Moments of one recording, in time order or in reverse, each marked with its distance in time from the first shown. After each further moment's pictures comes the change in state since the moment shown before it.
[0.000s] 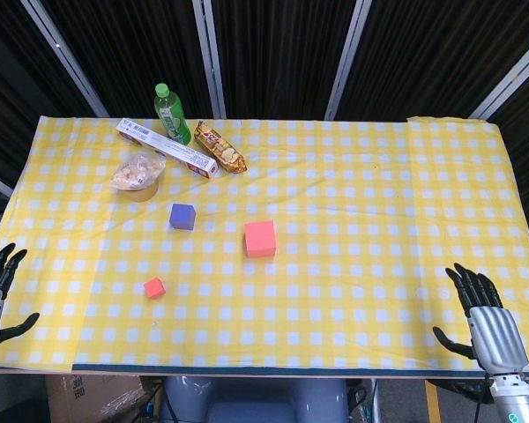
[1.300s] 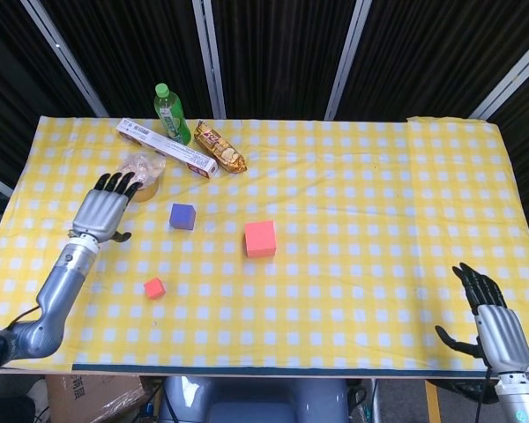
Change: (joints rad) left arm -0.666 -0.303 -0.271 0.333 -0.626 -0.650 0.433; right arm 0.006 0.034 0.007 -0.022 0.044 -0.036 0.126
